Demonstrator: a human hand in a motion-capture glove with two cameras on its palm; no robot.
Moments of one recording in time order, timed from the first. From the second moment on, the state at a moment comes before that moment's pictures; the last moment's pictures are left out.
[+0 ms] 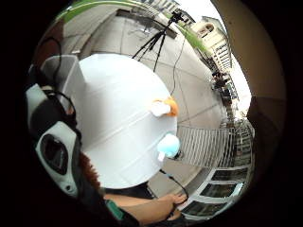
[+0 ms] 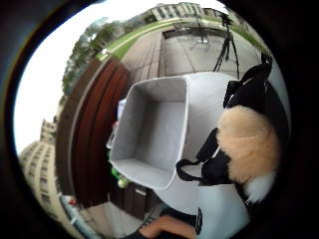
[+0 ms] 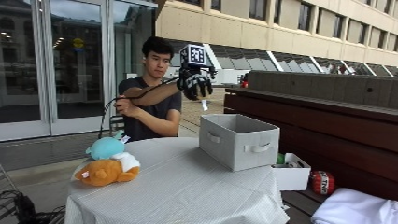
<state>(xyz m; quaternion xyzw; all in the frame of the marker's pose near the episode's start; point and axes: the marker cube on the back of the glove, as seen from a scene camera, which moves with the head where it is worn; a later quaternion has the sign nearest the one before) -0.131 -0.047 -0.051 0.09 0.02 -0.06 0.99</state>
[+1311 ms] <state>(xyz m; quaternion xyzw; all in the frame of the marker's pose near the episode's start) -0.116 -0.020 -0.025 0.03 0.04 -0.09 0.99</state>
